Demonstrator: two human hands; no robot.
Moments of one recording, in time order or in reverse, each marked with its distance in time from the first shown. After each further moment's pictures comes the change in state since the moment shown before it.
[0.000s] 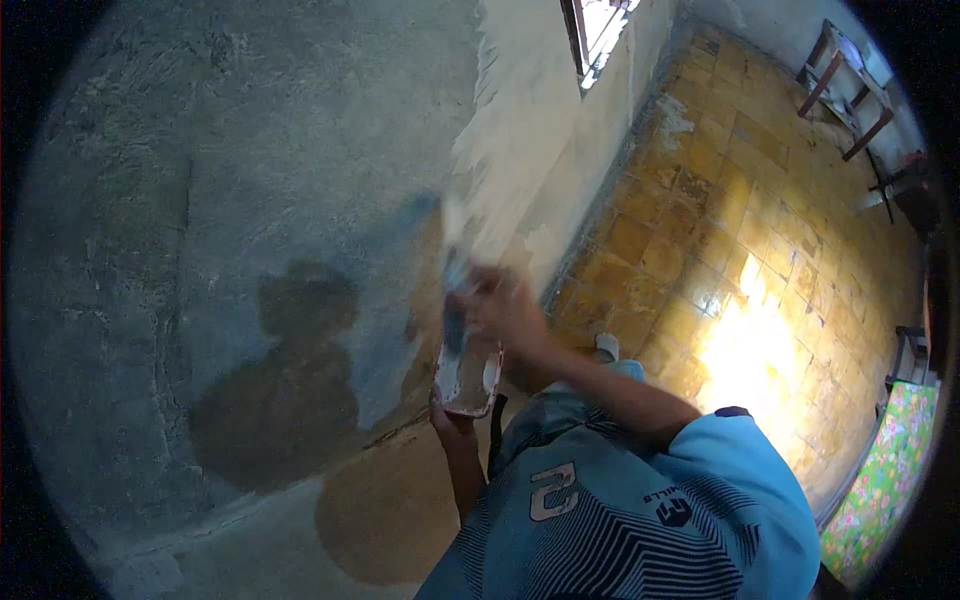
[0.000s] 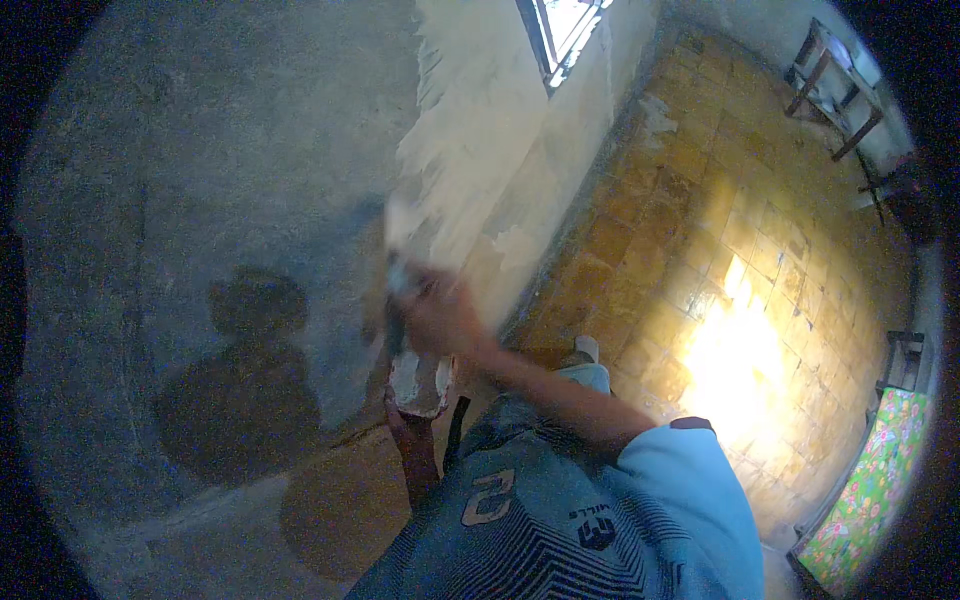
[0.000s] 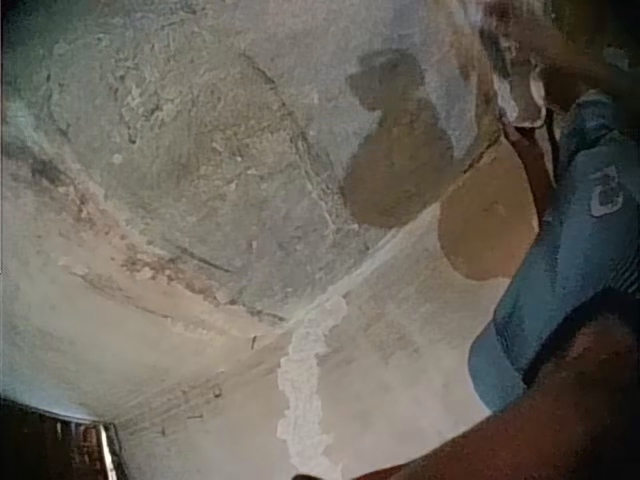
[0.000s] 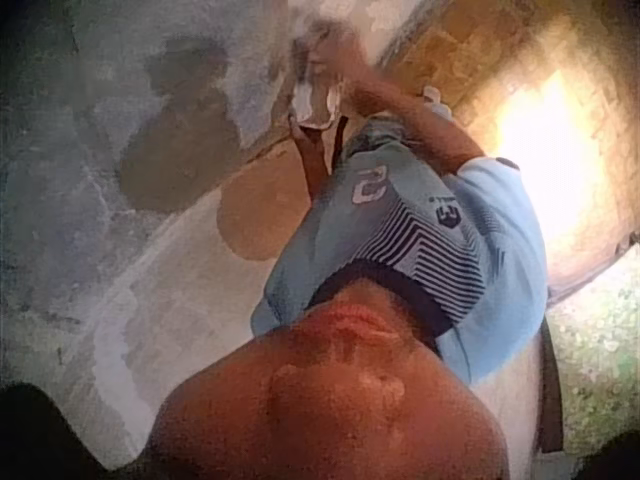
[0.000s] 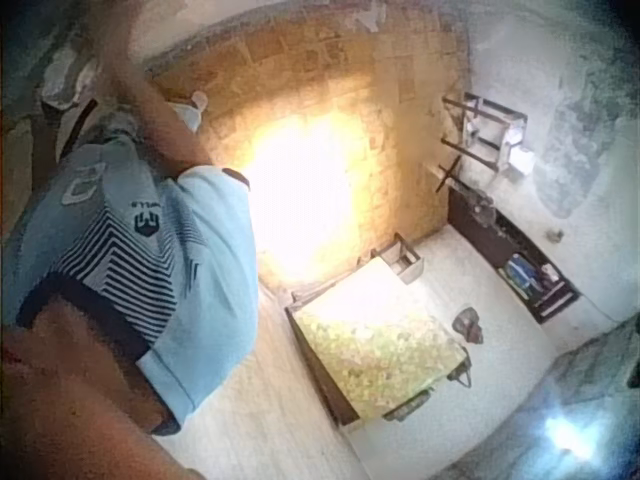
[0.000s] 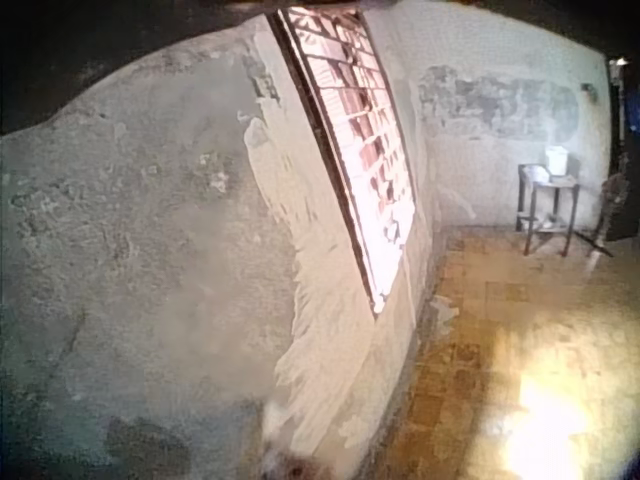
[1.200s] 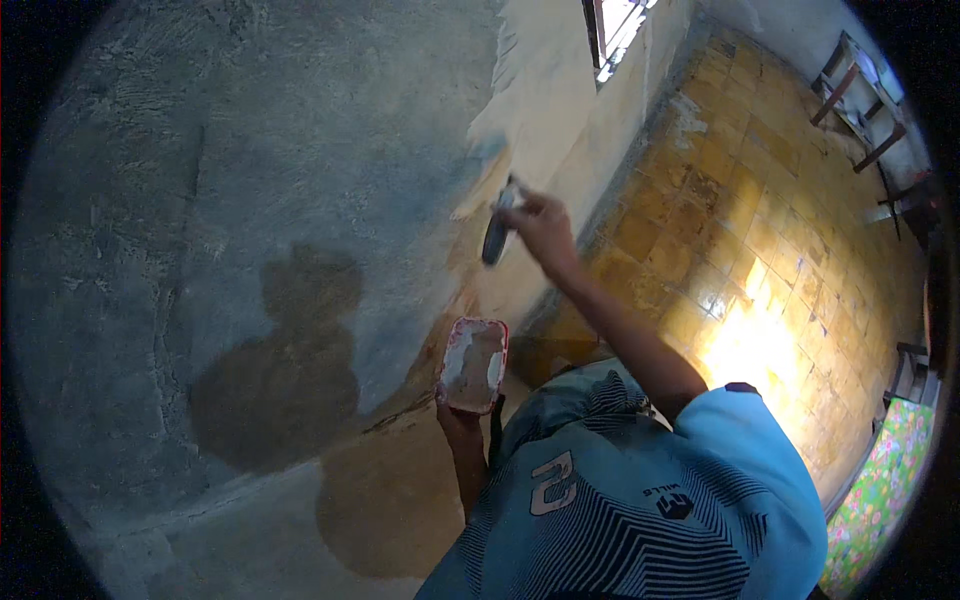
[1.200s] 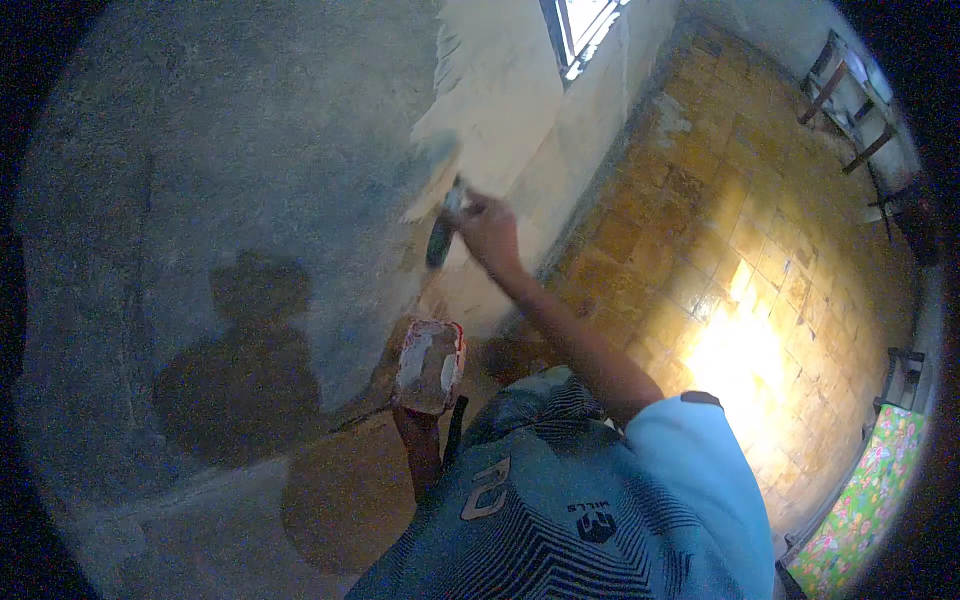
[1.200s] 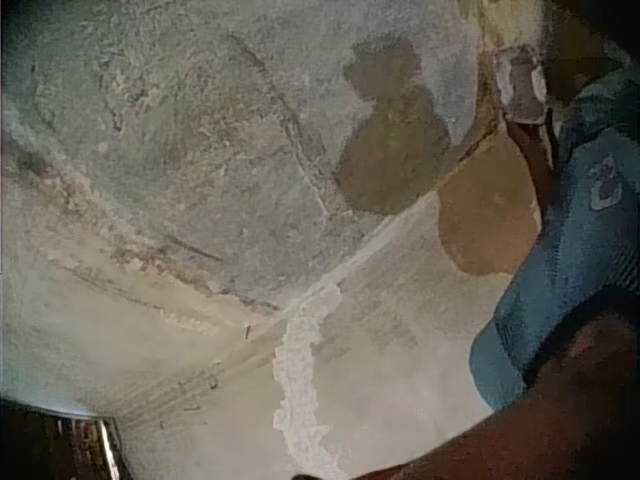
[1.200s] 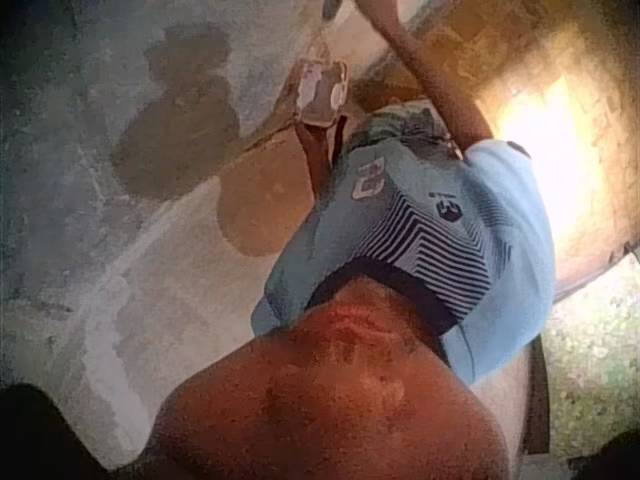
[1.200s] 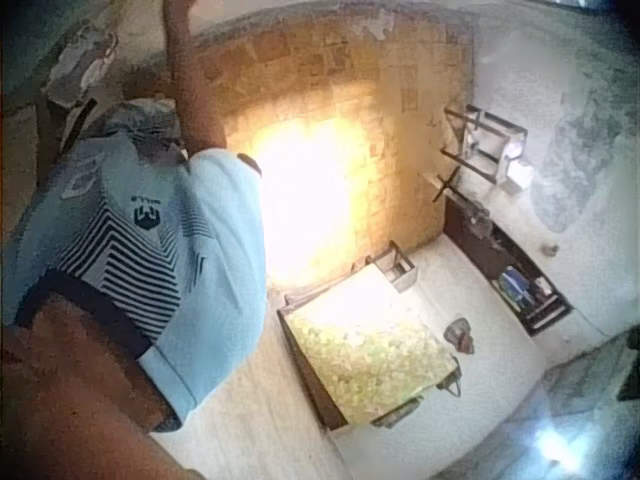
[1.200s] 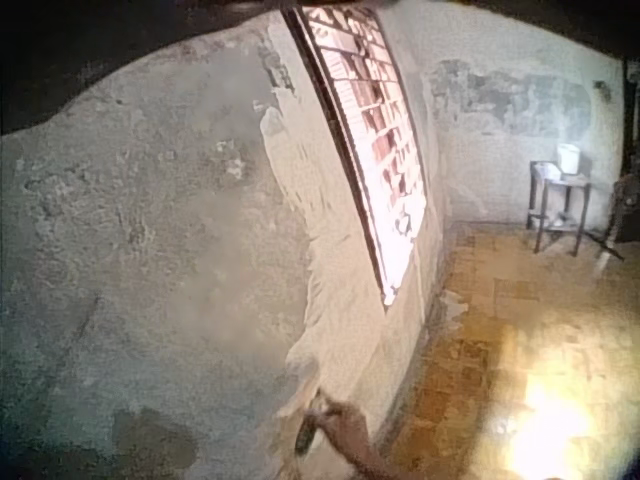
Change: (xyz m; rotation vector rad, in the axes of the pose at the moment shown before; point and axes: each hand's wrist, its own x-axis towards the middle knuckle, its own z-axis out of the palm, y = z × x) left_hand 0.004 -0.014 -0.002 -0.122 -0.172 -0.049; right_hand 0.085 0.045 -0.054 -0.073 0.177 -0.032
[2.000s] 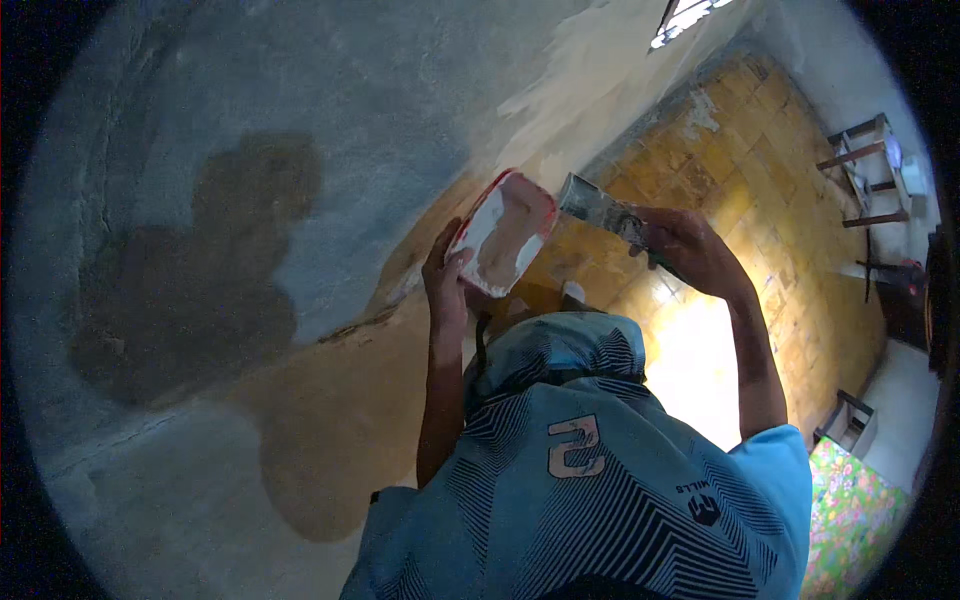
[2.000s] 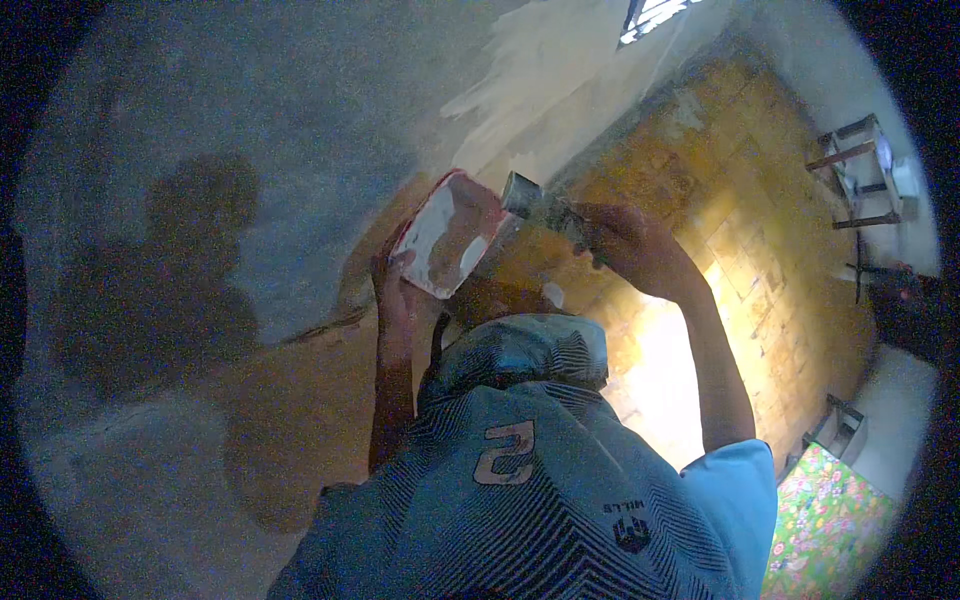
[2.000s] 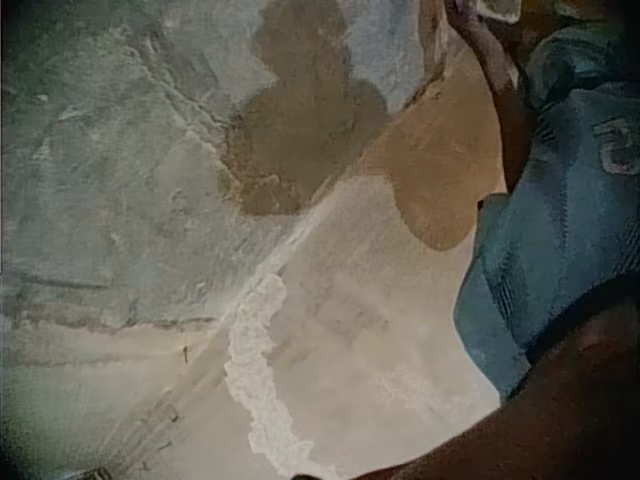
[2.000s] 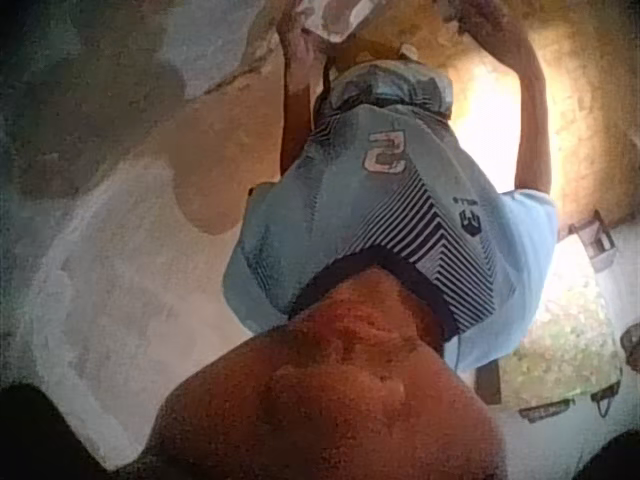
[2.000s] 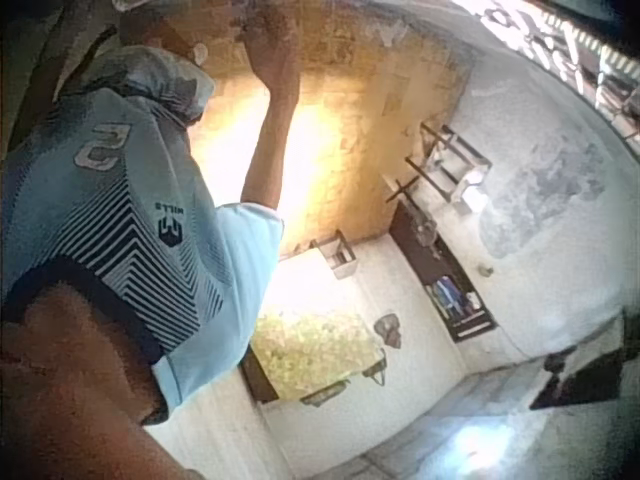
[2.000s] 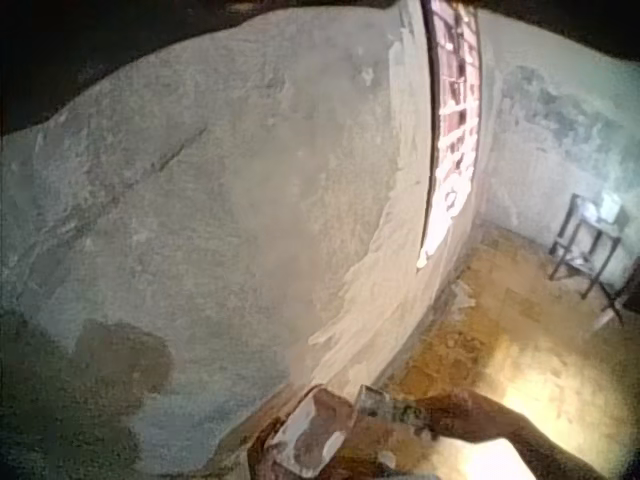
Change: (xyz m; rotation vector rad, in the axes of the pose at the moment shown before) left_hand 0.050 0.013 0.039 0.177 -0.225 0.270; right_hand -0.090 -0.108 -0.135 -0.546 -0.729 0.170
